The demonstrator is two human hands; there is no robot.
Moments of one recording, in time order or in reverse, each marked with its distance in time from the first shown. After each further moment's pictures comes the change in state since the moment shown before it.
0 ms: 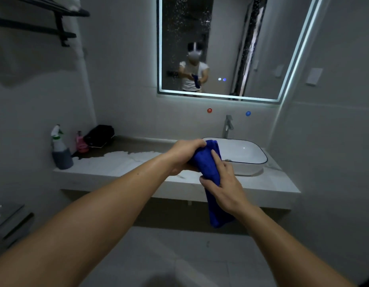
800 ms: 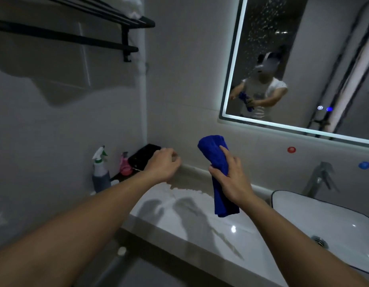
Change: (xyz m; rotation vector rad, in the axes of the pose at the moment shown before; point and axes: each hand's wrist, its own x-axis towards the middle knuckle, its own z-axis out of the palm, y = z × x) left_hand 0.258 -0.006 -0.297 0.959 0.627 0.089; right_hand 0.390 -0.021 0.158 0.166 -0.140 -0.232
